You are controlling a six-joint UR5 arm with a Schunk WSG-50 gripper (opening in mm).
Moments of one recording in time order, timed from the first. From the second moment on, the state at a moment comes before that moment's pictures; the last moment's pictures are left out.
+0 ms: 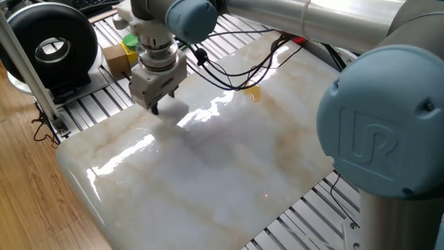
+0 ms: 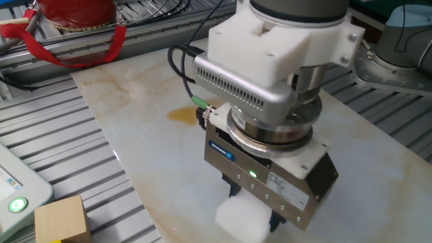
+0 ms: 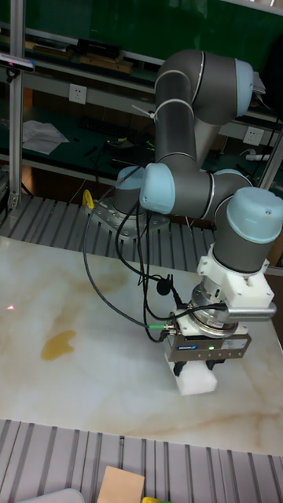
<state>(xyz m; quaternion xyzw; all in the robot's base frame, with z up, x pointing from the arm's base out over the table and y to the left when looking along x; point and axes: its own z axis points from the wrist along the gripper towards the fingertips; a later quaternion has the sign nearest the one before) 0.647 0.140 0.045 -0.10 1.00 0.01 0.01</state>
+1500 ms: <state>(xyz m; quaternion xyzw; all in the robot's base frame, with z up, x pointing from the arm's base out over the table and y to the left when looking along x) 0.620 -0.046 0.032 -0.08 1.00 -0.01 0.01</state>
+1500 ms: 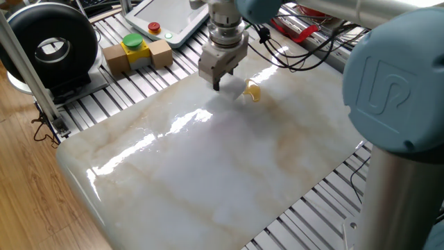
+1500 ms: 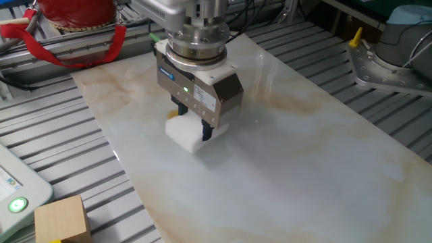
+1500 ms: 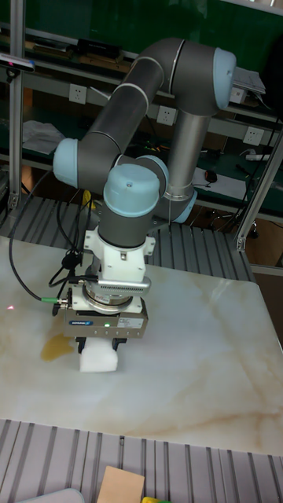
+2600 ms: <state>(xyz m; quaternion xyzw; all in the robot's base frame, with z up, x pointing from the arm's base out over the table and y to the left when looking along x) 0.611 -0.046 0.030 -0.01 1.00 0.00 0.00</state>
